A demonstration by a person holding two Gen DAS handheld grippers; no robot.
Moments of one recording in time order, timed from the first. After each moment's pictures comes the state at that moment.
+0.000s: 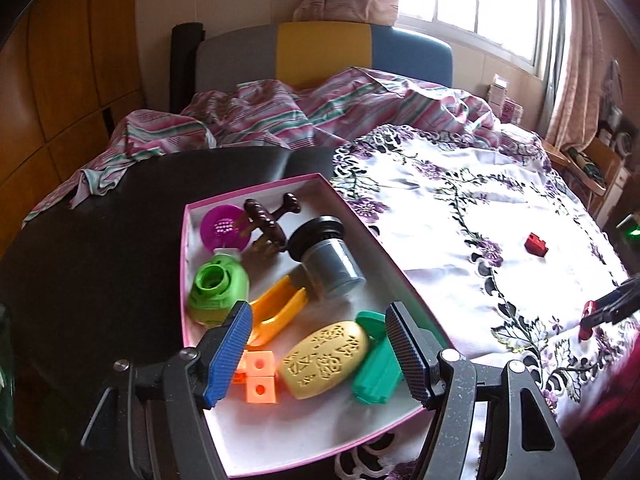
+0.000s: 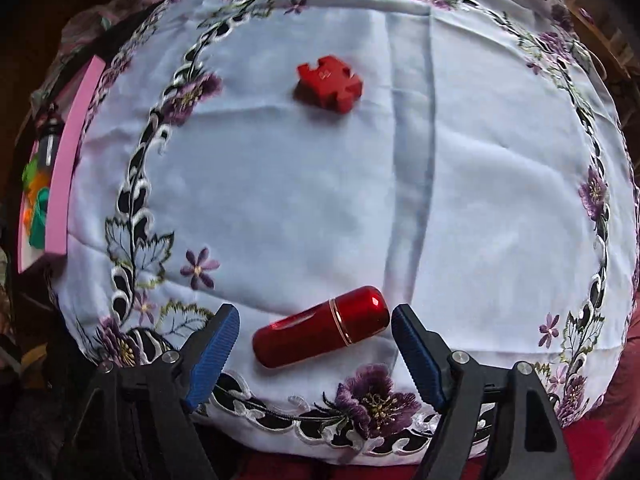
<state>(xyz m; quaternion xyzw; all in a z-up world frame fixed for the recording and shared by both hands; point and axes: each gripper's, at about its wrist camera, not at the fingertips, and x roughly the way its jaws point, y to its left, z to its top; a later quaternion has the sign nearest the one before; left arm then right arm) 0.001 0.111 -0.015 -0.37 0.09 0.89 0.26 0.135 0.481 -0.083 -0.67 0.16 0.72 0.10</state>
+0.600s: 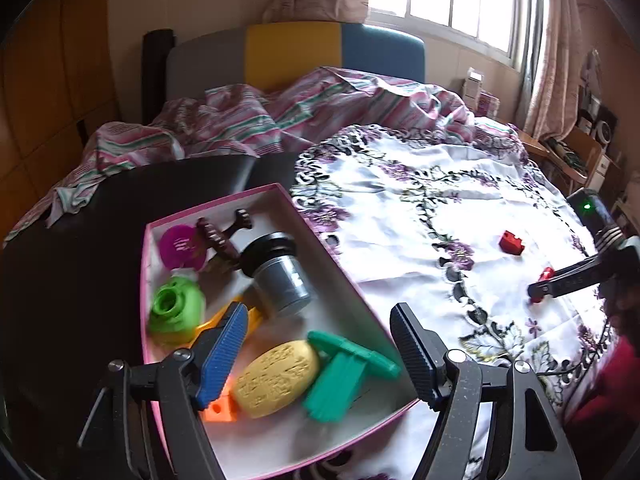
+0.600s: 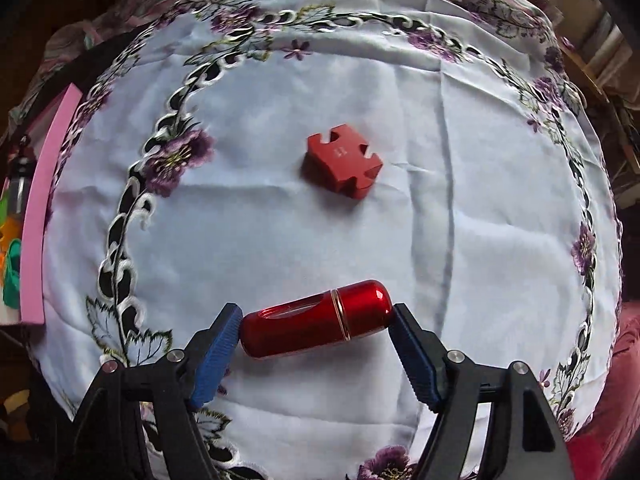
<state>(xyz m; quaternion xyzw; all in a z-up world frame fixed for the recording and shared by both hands) 0.003 0.148 -0.007 -0.37 0.10 0.87 0.30 0.095 0.478 -0.086 -0.61 0.14 0.76 0.17</state>
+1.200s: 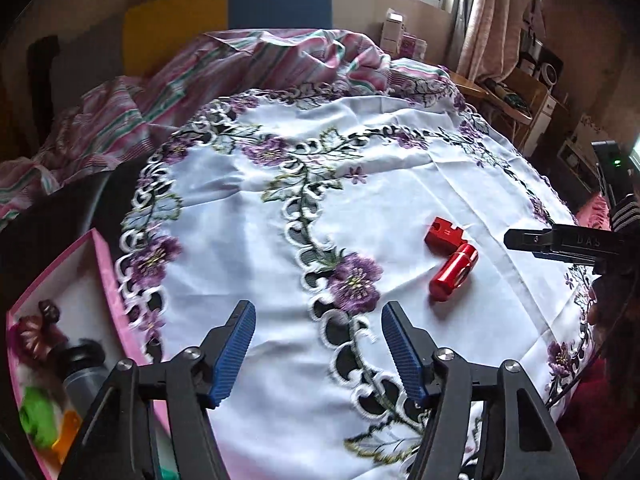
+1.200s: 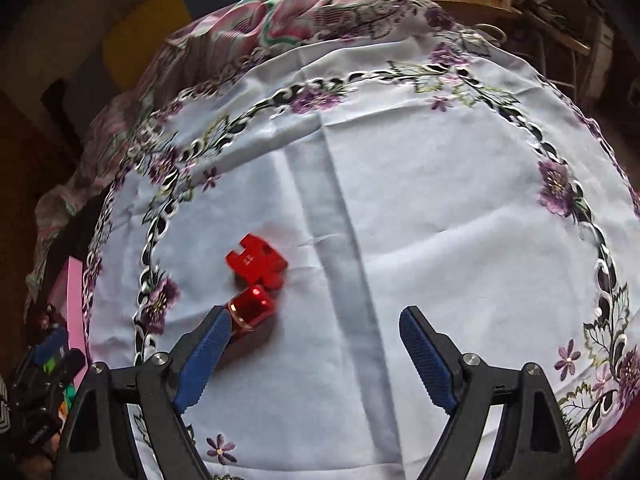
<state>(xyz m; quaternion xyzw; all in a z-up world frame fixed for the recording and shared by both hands) -0.015 0.328 -0.034 -0.42 0.17 0.79 0.42 0.134 0.554 -0.061 -0.44 0.32 0.79 0.26</state>
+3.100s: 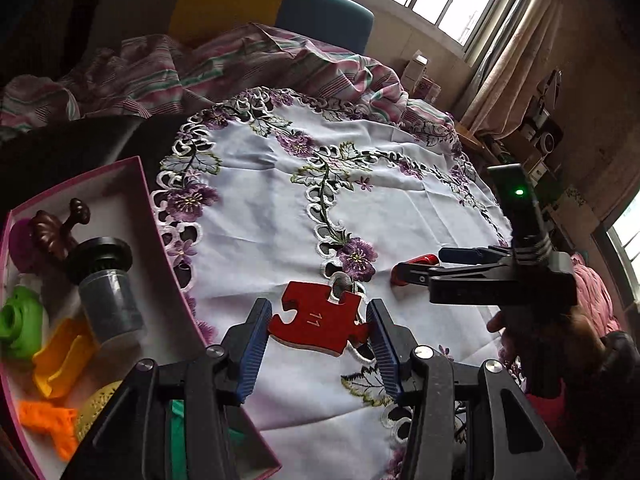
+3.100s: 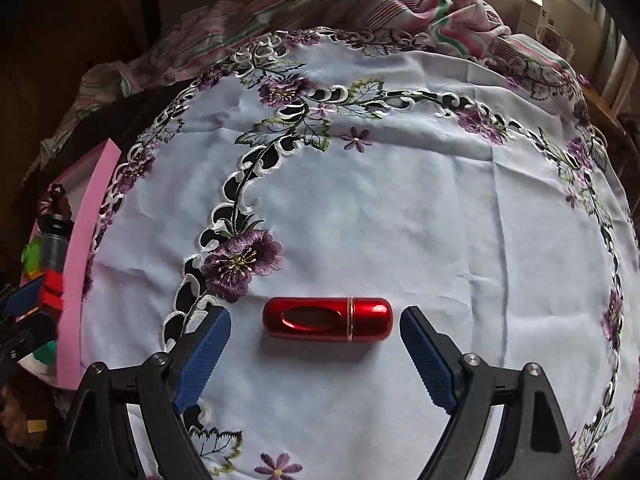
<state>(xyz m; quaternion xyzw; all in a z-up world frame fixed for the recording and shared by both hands) -0.014 0.225 -0.022 -0.45 0.03 0.79 0.42 0.034 0.465 -0.071 -0.53 0.13 0.83 0.14</state>
